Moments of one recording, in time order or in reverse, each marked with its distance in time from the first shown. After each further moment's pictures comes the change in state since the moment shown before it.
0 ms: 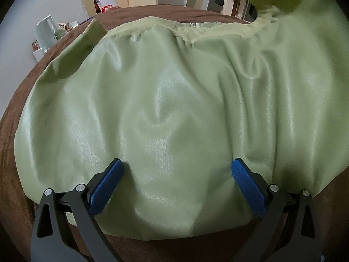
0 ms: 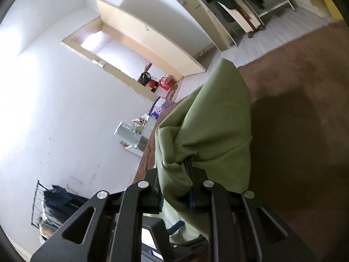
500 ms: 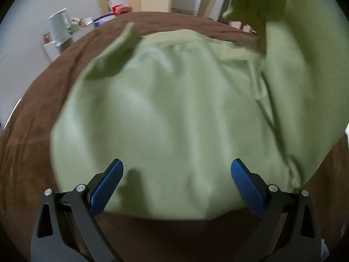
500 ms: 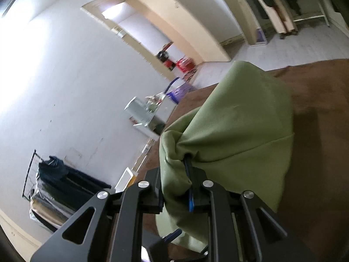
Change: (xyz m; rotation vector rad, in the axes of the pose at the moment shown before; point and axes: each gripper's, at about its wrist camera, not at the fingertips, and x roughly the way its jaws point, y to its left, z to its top) left arm -0.042 0.073 -0.006 -0.070 -0.029 0.016; right arm 0.097 0.094 -0.018 -0.173 0.129 0.051
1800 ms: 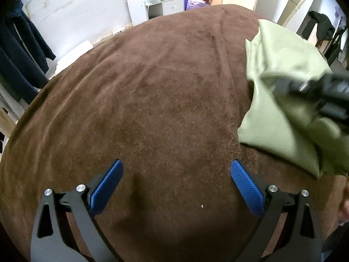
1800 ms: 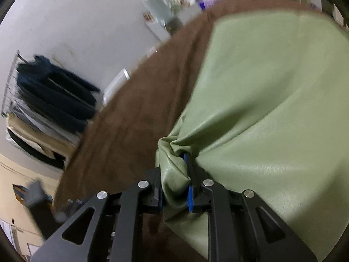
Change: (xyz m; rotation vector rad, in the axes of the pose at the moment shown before) left arm -0.042 0.170 -0.081 -0.349 0.074 0.264; right arm 0.204 0.067 -0.163 -0.275 0.599 -0.053
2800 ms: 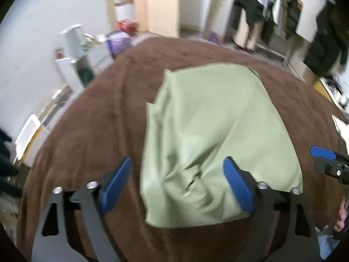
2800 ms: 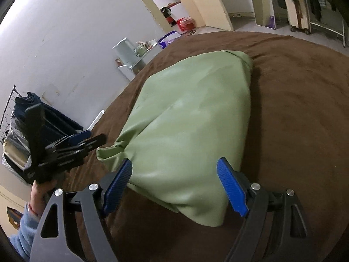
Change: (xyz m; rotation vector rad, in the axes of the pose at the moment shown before) left arm -0.041 -0.122 0.094 0.397 -0.134 -0.274; right arm -0.187 -0.100 -0.070 0.108 -0.294 -0.120
